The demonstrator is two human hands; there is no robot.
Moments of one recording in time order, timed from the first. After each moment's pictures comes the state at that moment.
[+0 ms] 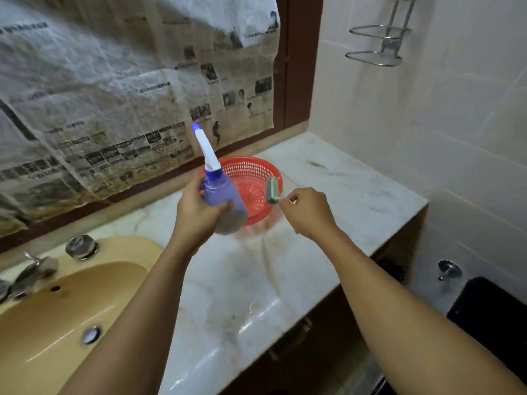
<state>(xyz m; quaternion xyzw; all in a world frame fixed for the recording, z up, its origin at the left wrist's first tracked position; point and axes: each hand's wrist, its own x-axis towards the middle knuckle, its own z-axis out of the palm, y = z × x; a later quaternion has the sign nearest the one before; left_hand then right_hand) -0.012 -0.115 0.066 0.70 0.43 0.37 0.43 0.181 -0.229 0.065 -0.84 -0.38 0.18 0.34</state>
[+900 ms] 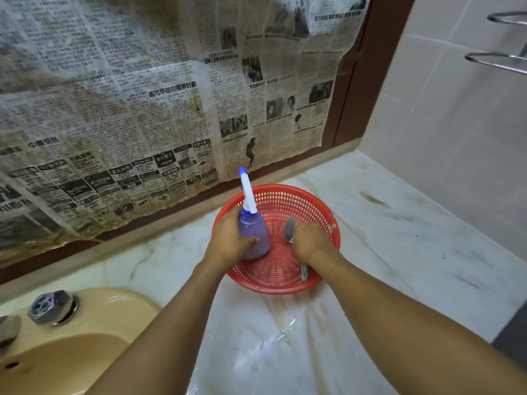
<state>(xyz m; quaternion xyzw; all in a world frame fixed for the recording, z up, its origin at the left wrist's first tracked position) 0.052 0.094 -0.049 0.77 0.48 0.21 0.37 0.221 0.009 -0.043 -0.85 -0.46 0.23 0.09</state>
